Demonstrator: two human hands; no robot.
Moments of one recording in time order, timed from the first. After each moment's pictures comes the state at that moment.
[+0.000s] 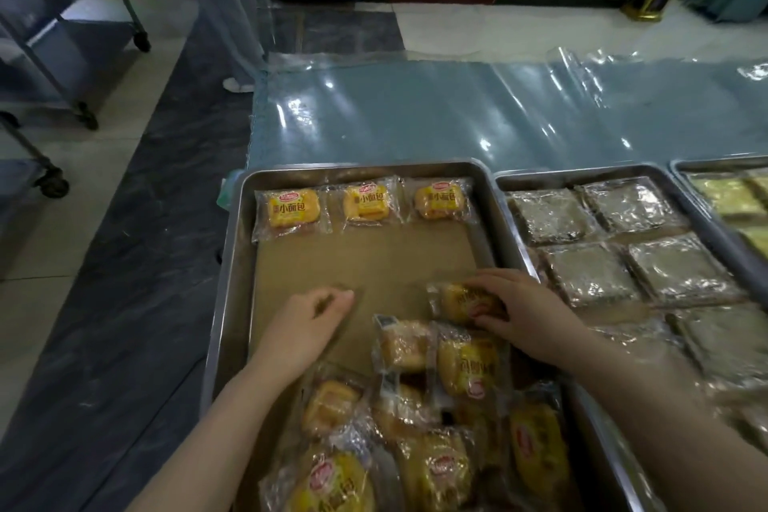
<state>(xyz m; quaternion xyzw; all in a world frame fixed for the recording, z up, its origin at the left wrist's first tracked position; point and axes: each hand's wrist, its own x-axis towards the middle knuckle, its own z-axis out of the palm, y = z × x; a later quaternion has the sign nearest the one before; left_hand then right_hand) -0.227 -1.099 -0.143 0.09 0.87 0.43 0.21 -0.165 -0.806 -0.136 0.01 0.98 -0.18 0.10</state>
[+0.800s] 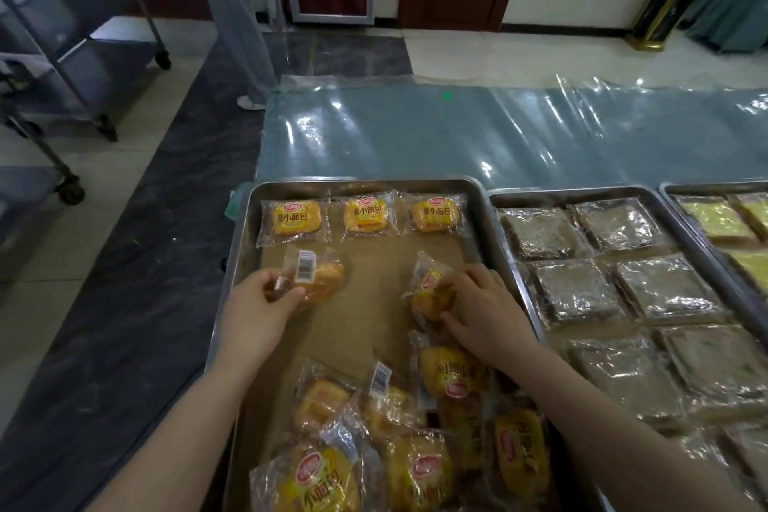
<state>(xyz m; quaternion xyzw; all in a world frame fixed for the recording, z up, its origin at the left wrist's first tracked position) -0.235 -1.120 -0.140 -0.05 0.88 0.47 0.02 -0.176 -0.833 -0.155 0.01 0.99 -0.16 0.00</state>
